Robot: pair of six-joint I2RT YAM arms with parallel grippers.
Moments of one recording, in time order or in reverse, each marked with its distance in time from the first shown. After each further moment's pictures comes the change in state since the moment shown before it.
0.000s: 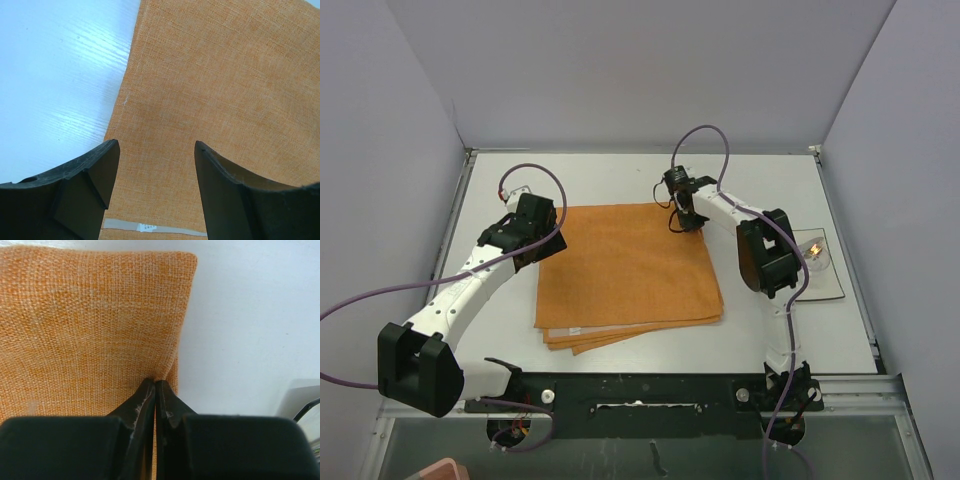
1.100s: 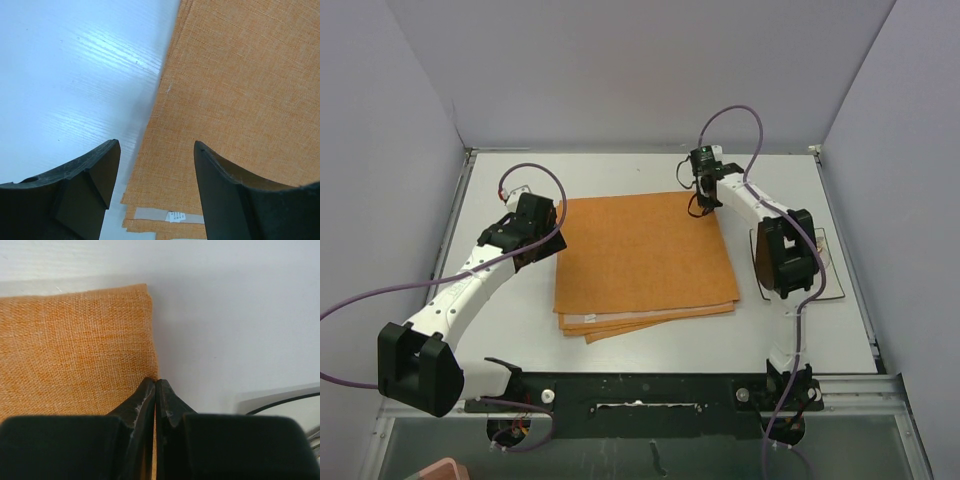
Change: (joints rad) left arm 0.000 0.000 0.000 0.003 -0.001 -0.001; right arm -0.108 -0.091 0.032 0.083 0.000 -0.002
